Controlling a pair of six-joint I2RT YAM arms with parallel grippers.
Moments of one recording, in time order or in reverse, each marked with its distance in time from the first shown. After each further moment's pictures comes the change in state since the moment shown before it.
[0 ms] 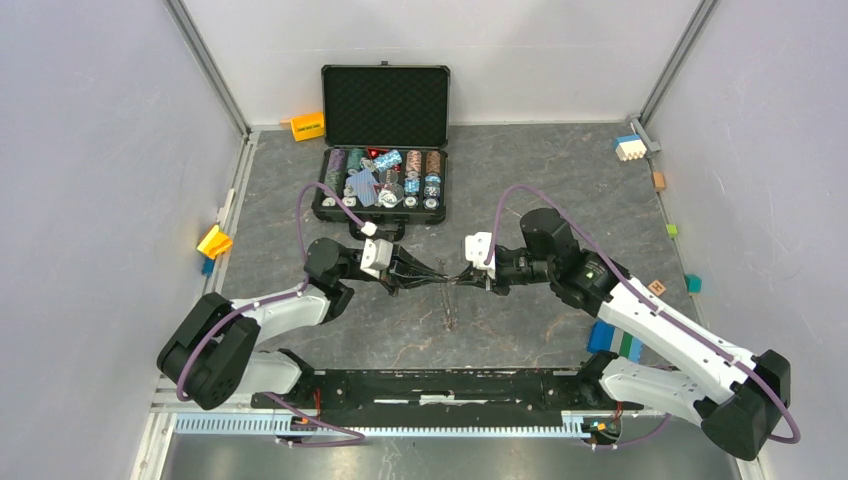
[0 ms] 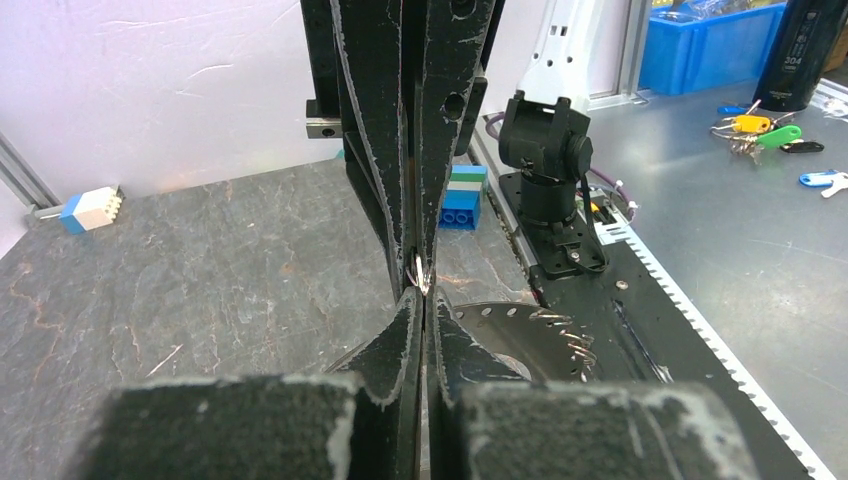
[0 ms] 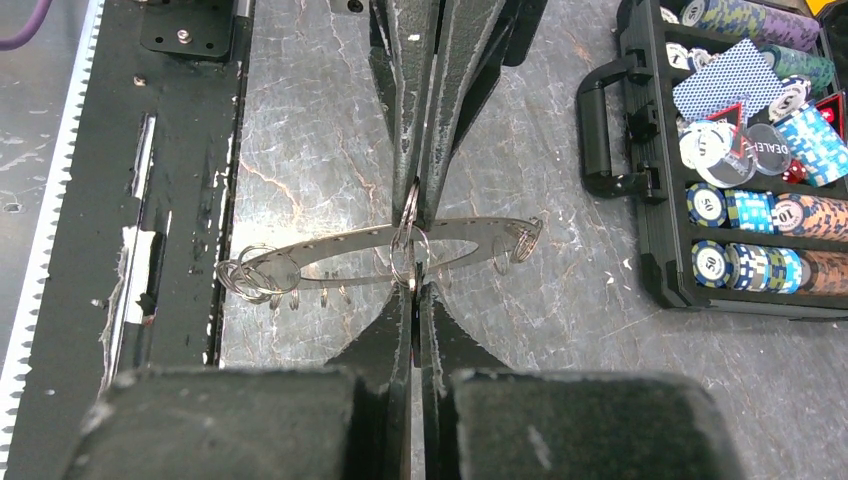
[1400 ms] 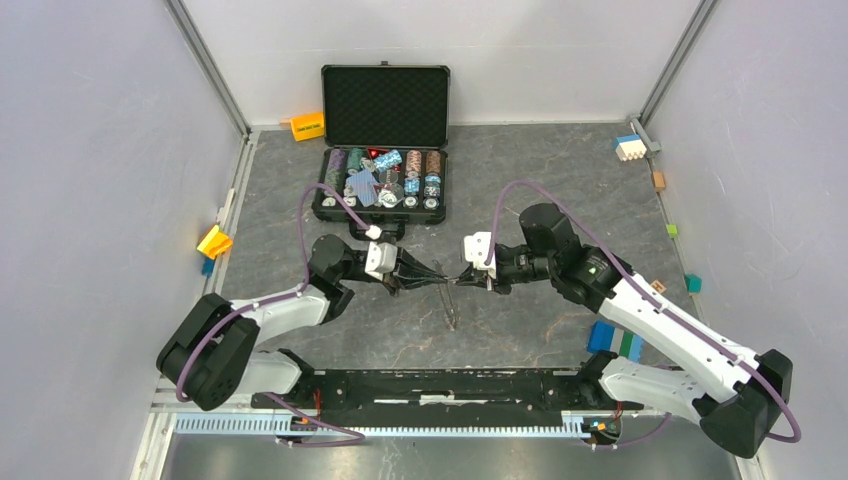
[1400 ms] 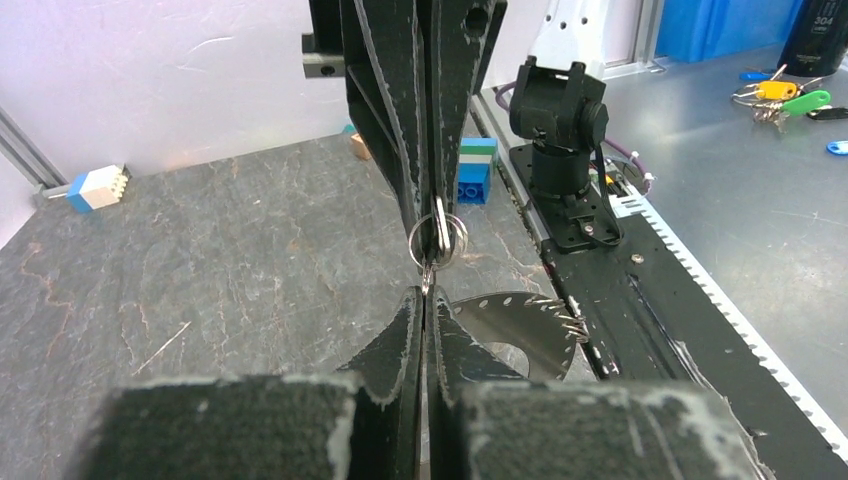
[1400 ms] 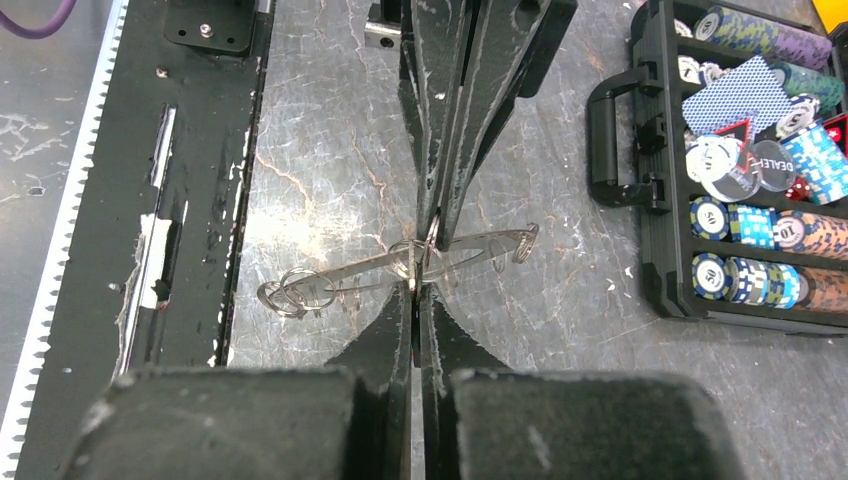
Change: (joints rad) left arm 0.000 -0.003 -0.001 -0.097 -0.001 0.111; right arm 0.000 0.014 0.059 -0.086 -0.026 -0.046
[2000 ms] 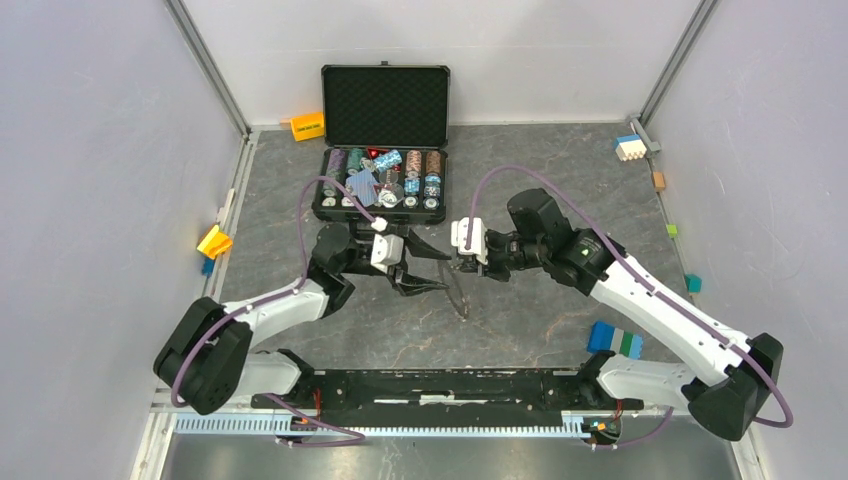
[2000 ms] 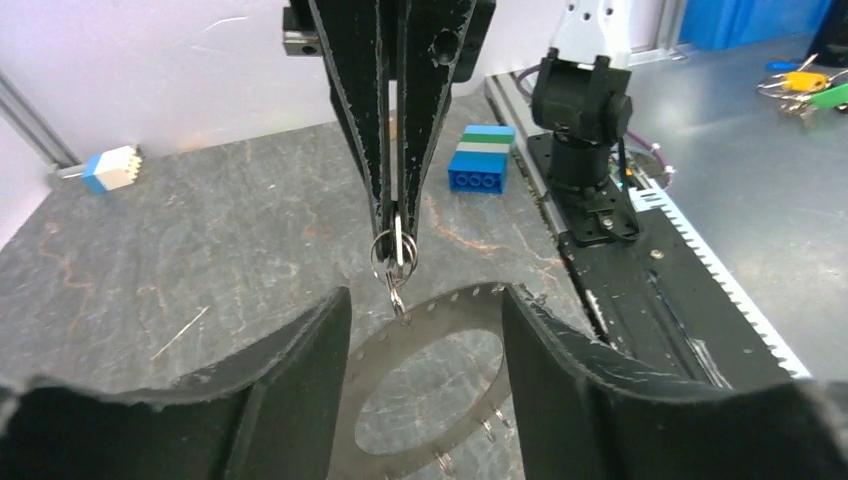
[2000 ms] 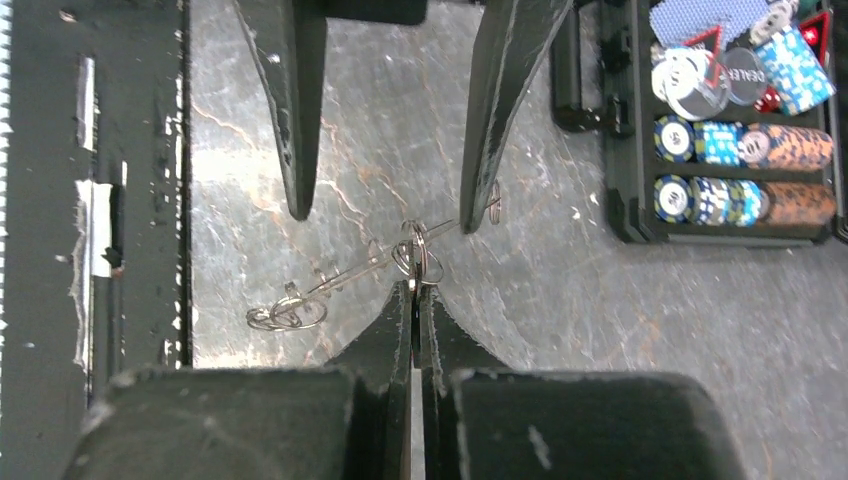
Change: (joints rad) left arm 0.001 -0.021 0.058 -0.187 -0.014 0.091; right arm 0.000 0.099 0.148 -0.148 0.132 -0.024
